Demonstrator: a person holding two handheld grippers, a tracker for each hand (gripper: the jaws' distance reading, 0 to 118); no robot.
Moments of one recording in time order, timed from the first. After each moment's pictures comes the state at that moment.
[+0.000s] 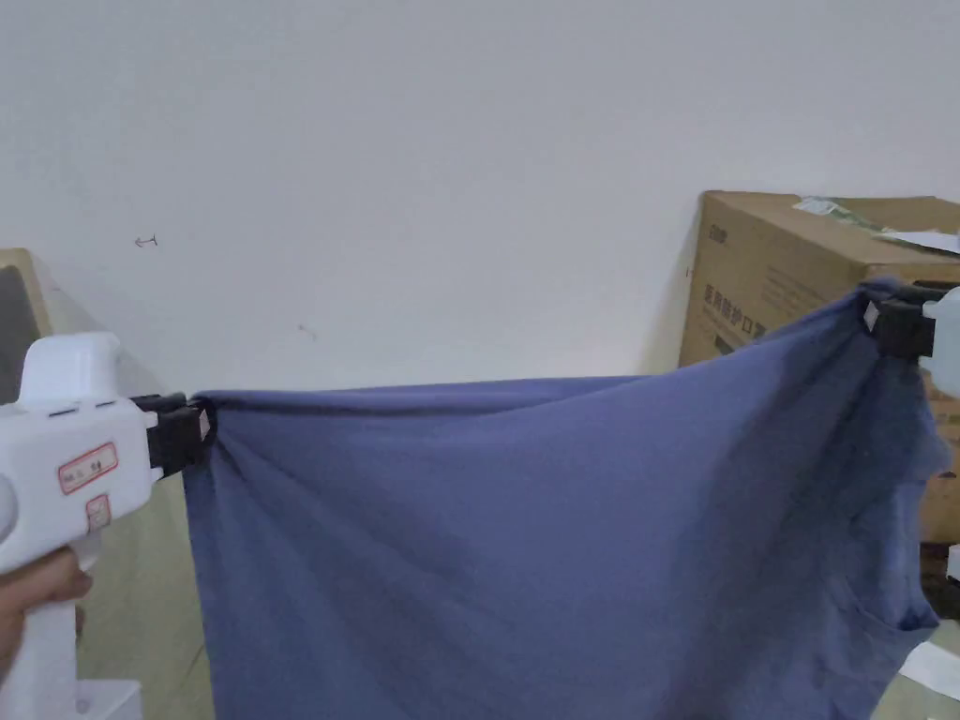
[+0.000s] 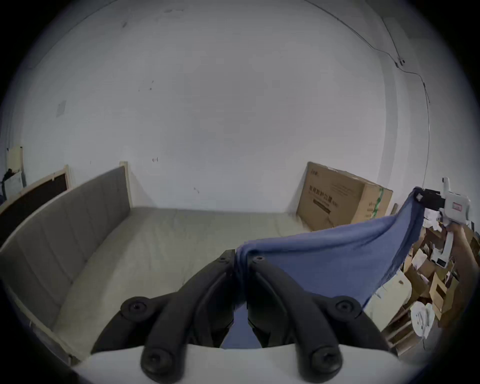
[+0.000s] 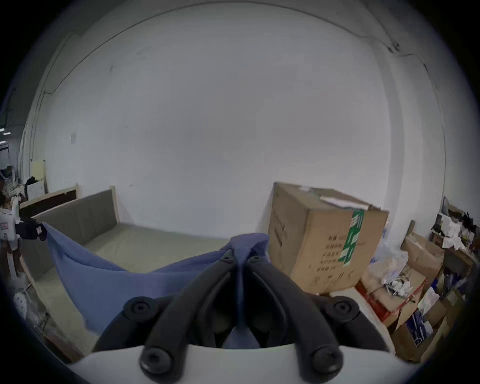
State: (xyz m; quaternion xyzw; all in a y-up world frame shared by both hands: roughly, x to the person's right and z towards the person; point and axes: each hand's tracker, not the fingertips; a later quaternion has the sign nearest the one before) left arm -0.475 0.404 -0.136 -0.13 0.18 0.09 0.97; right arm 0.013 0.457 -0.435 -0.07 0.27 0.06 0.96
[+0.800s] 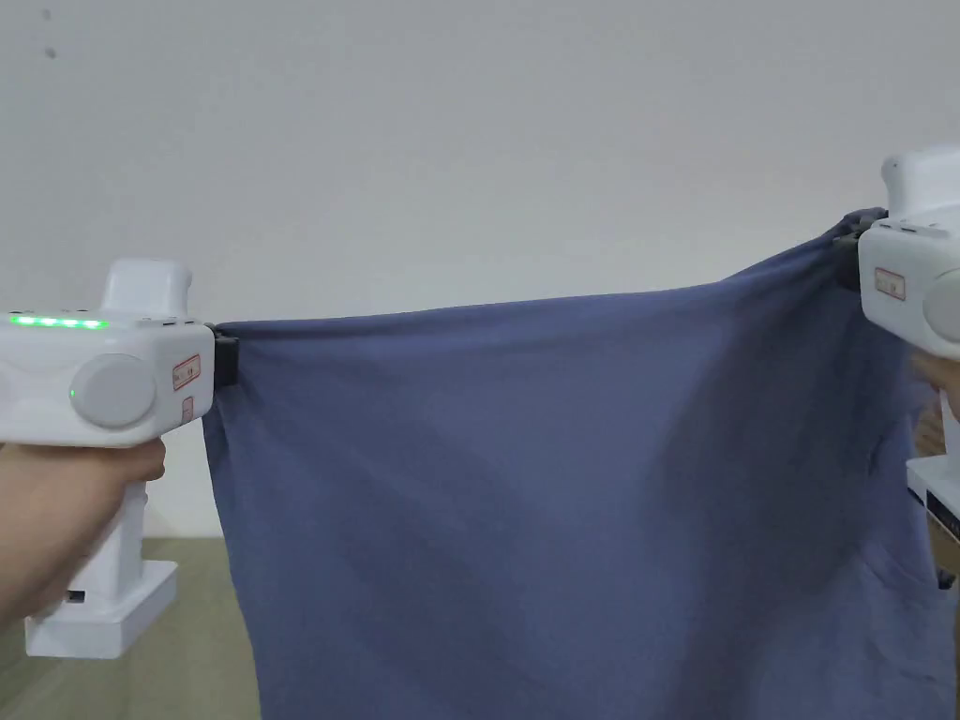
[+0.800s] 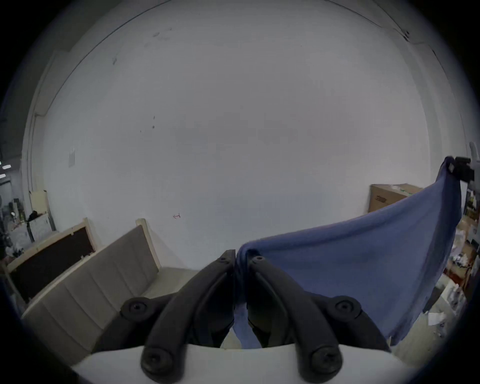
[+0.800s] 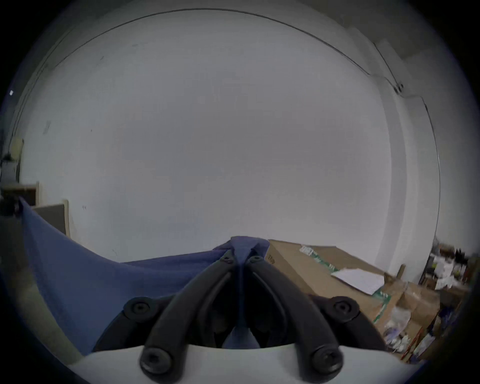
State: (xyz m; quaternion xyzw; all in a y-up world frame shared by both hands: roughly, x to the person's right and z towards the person) left arm -0.643 0.460 -0.420 -0.08 0.31 -0.03 0.95; right arm -0.224 0.510 -0.703 0.04 0.21 0.11 0.97
